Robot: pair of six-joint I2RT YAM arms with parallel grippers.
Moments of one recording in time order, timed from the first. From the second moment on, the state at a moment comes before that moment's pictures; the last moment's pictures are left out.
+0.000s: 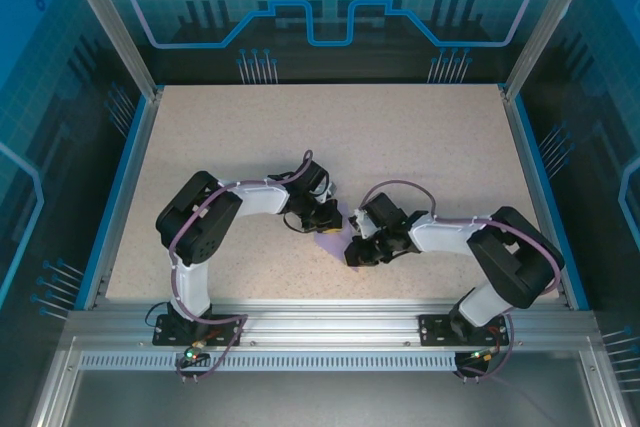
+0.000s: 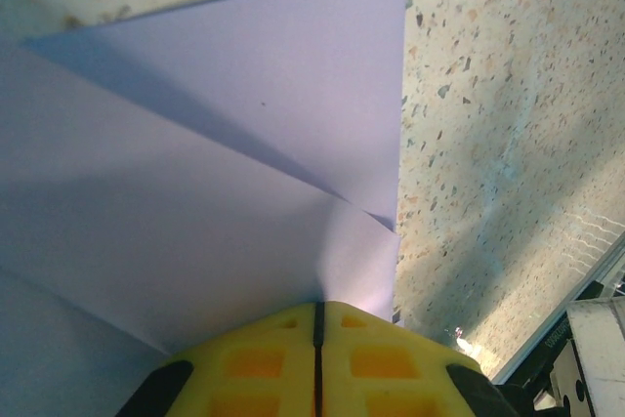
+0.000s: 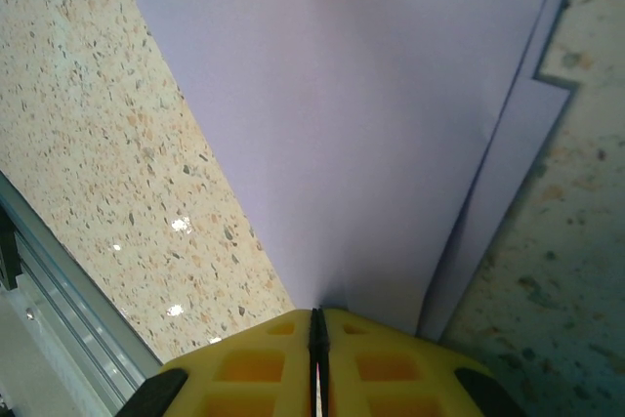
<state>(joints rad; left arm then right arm) -0.61 1.93 1.06 -0.26 0.55 -0.76 0.69 1.55 0.61 -0.22 -0.52 0.56</state>
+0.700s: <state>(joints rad) -0.61 1.95 1.08 -0.28 0.57 -0.76 0.70 1.49 0.56 -0.28 -0.51 0.57</state>
